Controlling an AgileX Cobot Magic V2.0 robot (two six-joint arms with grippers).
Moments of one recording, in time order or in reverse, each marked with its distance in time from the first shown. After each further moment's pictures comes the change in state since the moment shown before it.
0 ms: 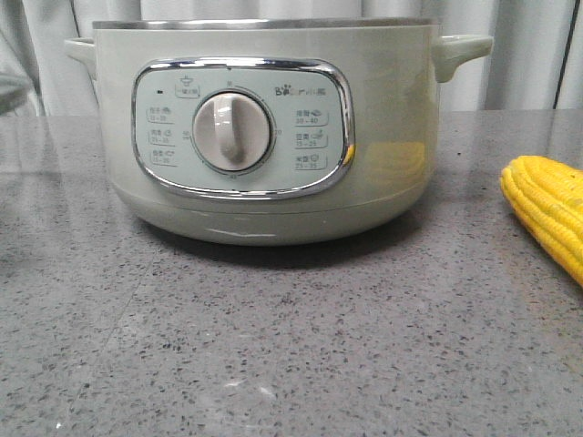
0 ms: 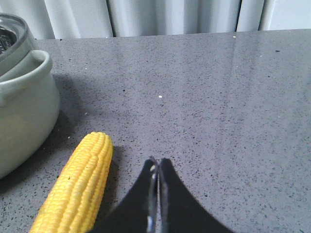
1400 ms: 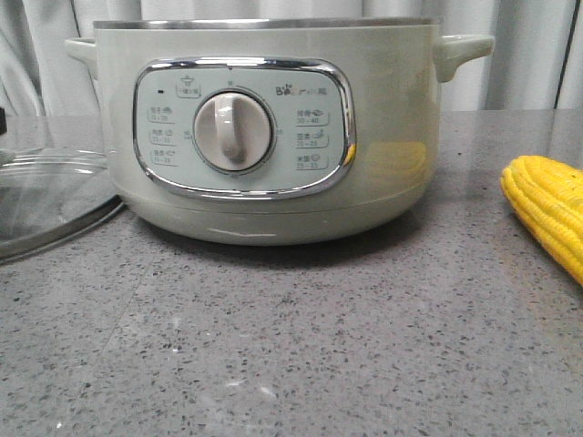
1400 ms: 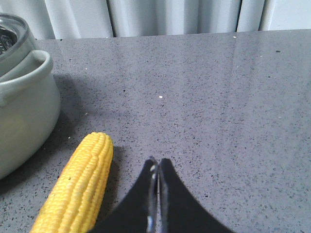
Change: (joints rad) left arm -0.096 0.527 -0.011 0.005 -0.471 -0.006; right arm 0.000 0.000 0.000 0.000 0.000 -0.002
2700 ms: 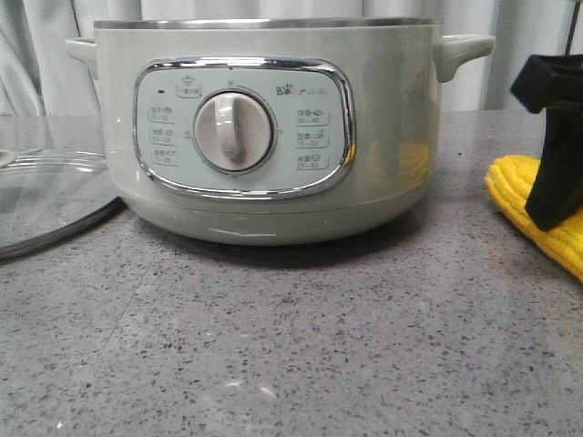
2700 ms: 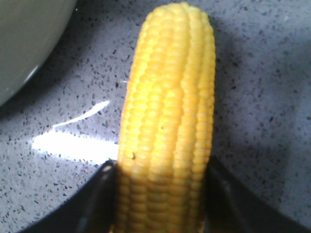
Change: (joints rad) left arm -0.002 -0.876 0.000 0.061 0.436 0.000; right arm 0.218 0.887 -0.436 0.175 0.375 -0.027
